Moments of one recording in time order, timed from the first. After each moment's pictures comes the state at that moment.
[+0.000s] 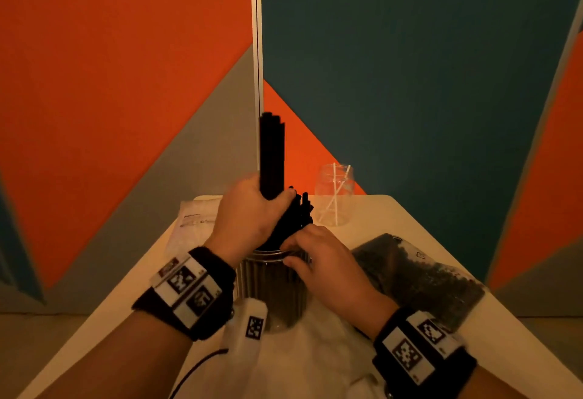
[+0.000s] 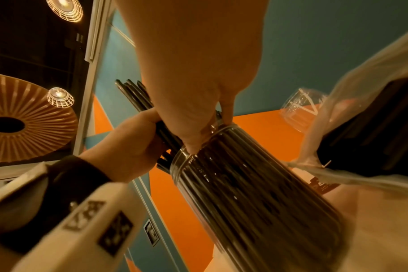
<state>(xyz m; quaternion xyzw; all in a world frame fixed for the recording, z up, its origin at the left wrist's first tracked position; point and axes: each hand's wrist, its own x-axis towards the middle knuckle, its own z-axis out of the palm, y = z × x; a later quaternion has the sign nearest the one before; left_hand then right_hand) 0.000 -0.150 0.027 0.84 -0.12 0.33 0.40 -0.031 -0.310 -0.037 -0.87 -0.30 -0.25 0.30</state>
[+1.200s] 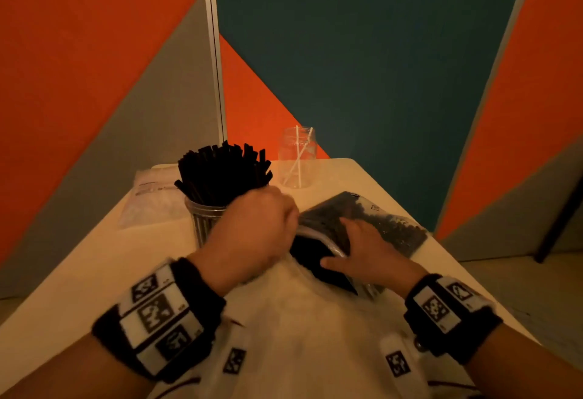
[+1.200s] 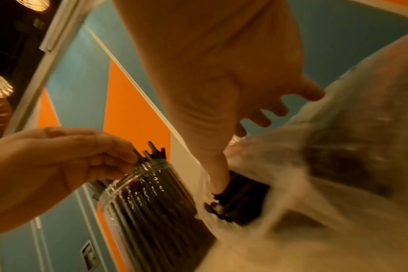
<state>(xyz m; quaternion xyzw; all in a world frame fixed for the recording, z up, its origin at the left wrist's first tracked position) -0.070 -0.205 -0.009 0.91 -0.29 0.26 0.14 -0.054 -0.434 -0.082 -0.99 0.02 0.02 0.17</state>
